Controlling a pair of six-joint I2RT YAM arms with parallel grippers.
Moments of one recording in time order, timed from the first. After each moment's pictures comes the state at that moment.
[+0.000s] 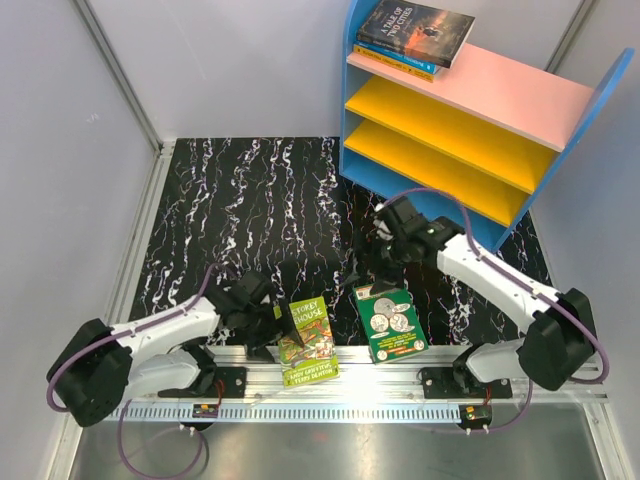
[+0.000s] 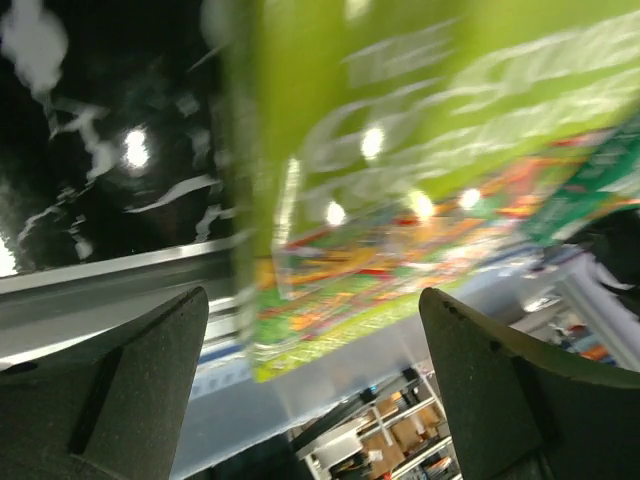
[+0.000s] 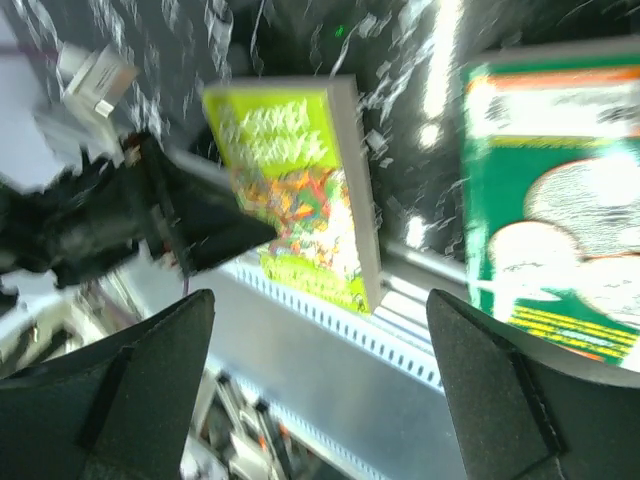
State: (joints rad) left arm -0.69 1.10 0.47 -0.59 0.40 -1.10; right arm 0.59 1.36 1.11 -0.80 -0.39 0.77
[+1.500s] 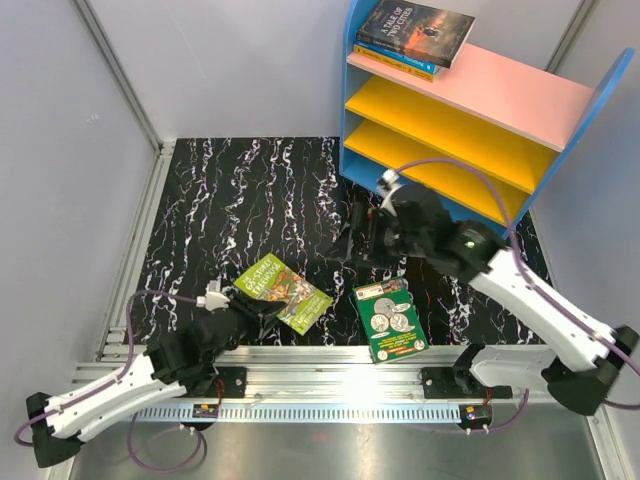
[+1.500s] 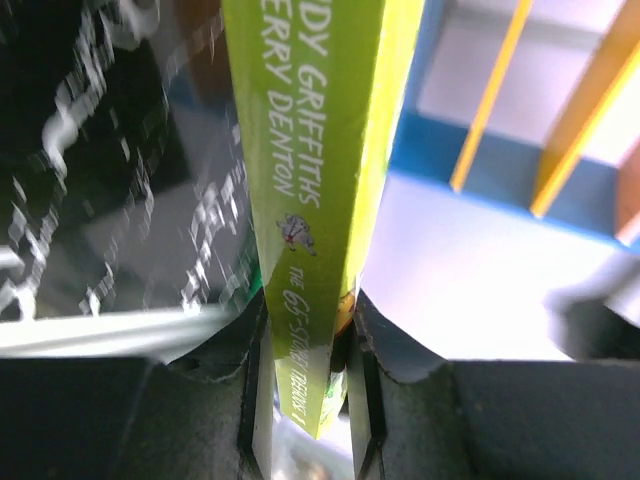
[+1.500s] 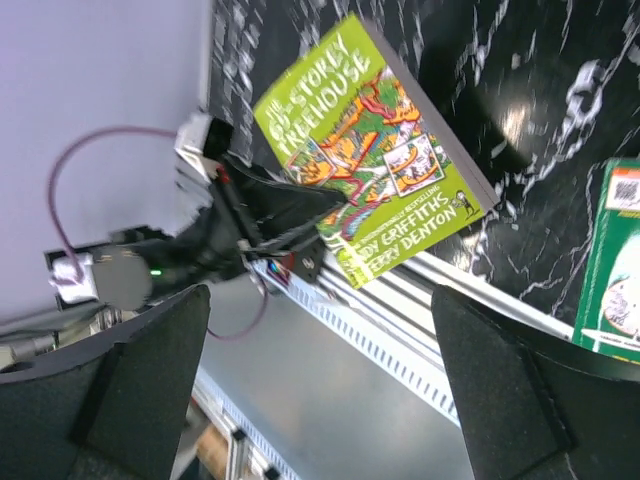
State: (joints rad) left arm -1.04 0.19 0.16 -0.44 -0.37 -1.79; right arm 0.80 1.21 1.28 -0.74 -0.22 0.88
